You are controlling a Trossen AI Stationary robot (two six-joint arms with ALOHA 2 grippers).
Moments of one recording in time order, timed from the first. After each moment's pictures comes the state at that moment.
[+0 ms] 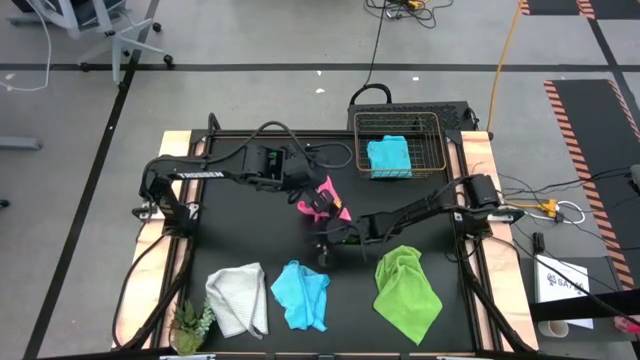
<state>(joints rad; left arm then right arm) 0.00 1.78 1.92 -1.08 -0.39 -0.45 0.15 1.93 1.08 0.24 0.27 0.02</state>
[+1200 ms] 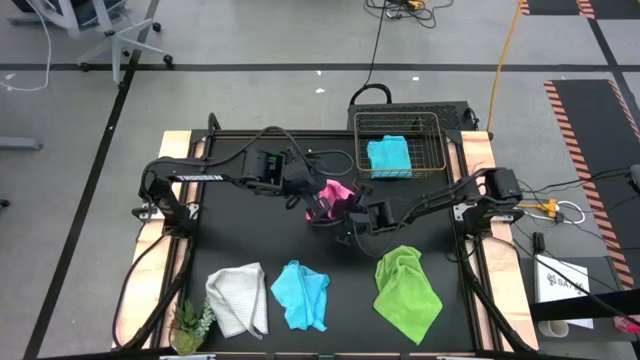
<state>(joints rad) -0.02 1.78 1.92 -1.11 -0.38 -0.40 0.12 1.75 1.10 -0.39 0.61 0.24</state>
